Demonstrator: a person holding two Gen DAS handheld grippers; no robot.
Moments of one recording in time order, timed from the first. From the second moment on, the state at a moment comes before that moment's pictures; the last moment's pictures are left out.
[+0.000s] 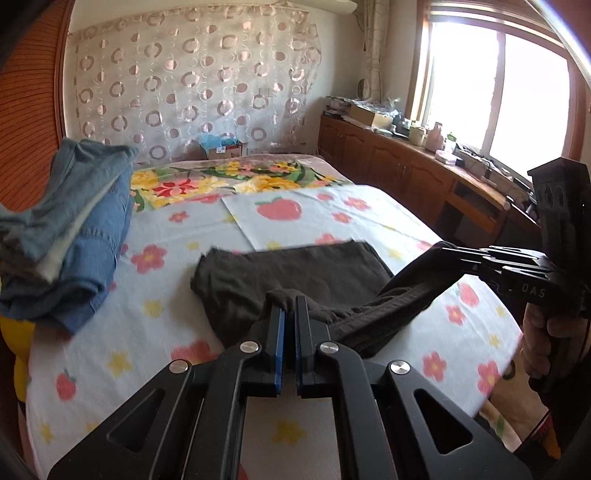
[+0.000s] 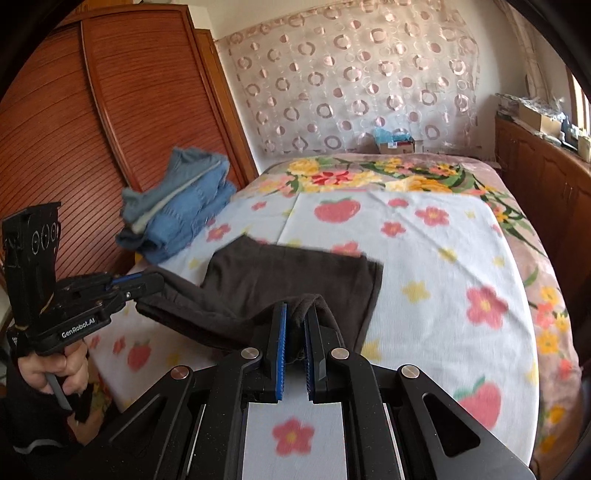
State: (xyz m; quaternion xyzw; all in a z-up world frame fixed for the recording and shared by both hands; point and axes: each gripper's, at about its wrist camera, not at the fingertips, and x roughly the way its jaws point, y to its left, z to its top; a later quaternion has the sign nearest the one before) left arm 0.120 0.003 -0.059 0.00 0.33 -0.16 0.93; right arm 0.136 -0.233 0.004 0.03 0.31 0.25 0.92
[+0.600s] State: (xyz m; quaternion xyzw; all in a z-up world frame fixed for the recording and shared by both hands) left arm 0.186 0.016 -0.085 0.00 0.38 -0.12 0.92; right arm 0.224 -0.194 -0.030 0.02 0.35 0.21 0.91
